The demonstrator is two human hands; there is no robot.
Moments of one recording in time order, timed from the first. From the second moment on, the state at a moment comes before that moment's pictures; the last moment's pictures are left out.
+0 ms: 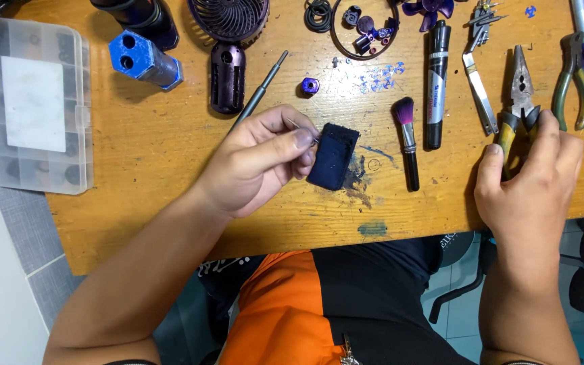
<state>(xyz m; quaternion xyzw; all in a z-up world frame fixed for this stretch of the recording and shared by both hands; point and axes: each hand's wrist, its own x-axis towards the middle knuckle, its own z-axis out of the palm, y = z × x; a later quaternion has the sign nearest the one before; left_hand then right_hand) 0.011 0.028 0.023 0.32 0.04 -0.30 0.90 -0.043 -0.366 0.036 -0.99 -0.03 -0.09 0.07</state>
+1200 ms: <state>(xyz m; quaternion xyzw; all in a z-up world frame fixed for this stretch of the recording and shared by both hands) 0.004 0.011 0.041 0.72 -0.15 -0.05 0.68 0.035 -0.234 0.073 -0.79 -0.34 0.03 0.50</state>
